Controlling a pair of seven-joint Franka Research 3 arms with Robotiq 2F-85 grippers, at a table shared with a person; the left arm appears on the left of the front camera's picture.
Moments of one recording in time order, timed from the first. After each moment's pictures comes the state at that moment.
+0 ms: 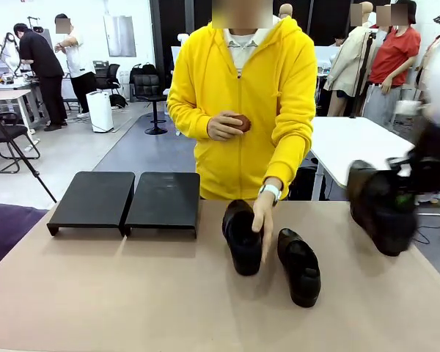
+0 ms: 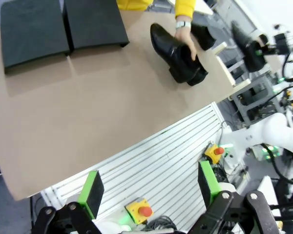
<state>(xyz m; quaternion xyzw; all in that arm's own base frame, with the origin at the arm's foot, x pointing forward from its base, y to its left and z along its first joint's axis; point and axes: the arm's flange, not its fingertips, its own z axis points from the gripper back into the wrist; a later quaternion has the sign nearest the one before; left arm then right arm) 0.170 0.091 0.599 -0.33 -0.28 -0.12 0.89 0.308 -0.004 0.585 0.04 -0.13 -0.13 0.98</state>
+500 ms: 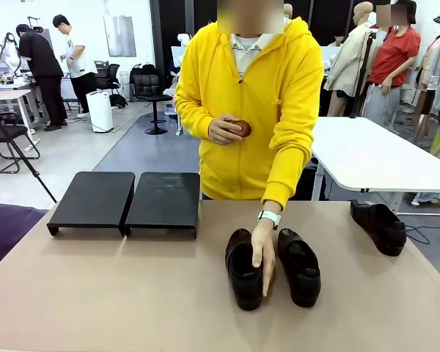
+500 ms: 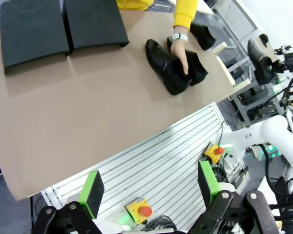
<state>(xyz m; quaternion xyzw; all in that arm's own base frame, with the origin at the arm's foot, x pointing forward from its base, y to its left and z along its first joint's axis) 0.170 0.091 0.599 -0.33 -0.28 -0.12 0.89 0.227 -0.086 0.565 0.06 -0.13 -0.25 0.96</state>
